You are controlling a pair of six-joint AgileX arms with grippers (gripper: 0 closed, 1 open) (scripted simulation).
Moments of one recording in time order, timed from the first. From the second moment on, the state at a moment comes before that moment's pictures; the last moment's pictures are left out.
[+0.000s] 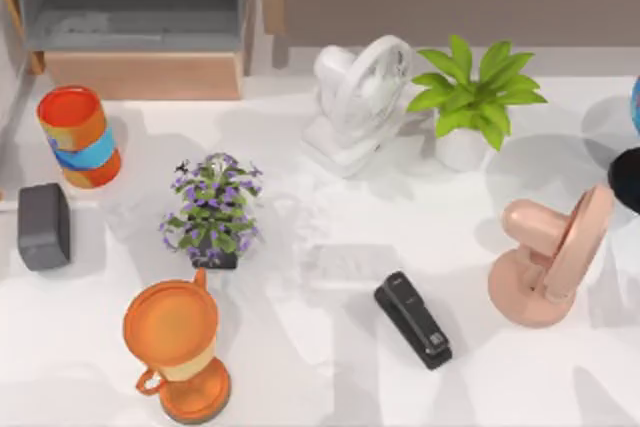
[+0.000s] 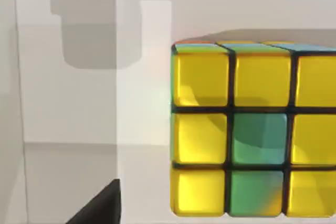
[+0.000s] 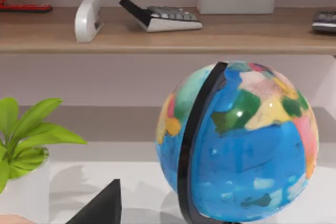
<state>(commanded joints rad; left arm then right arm) 0.34 2.43 2.29 -1.25 0.07 0.35 0.00 0.00 0.00 0.00 0.00 0.00</state>
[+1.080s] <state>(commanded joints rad) 0.34 2.52 2.29 -1.16 0.08 0.35 0.00 0.00 0.00 0.00 0.00 0.00</state>
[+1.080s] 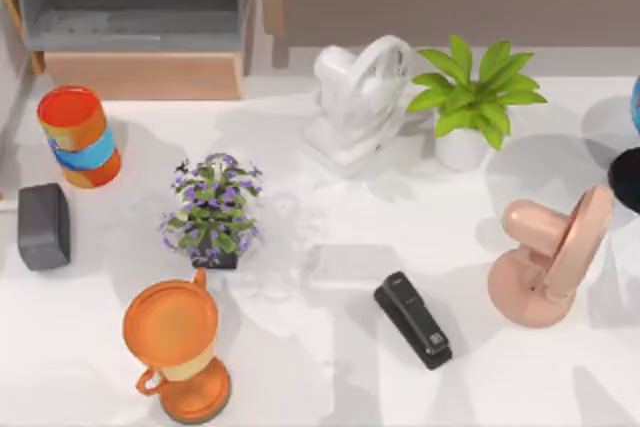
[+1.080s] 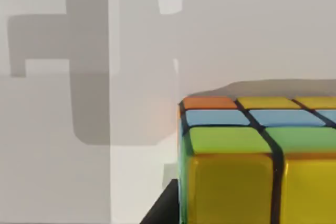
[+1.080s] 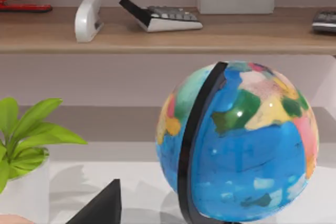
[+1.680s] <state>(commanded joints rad) 0.34 2.52 2.29 -1.16 0.08 0.35 0.00 0.00 0.00 0.00 0.00 0.00</state>
